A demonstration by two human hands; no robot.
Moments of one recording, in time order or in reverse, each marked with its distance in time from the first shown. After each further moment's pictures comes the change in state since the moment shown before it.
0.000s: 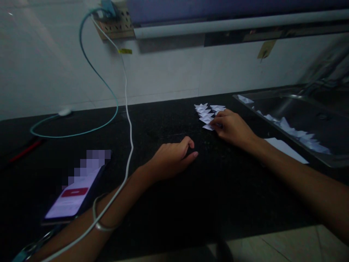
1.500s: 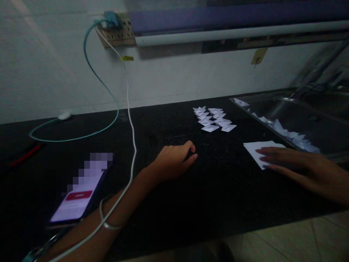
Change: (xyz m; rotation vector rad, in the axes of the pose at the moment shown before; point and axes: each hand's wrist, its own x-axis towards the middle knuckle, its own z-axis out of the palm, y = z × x) left_hand 0.000 -0.001 0.000 0.055 -0.008 0.064; right_hand -0.172 0.038 -0.076 0.260 -0.172 0.160
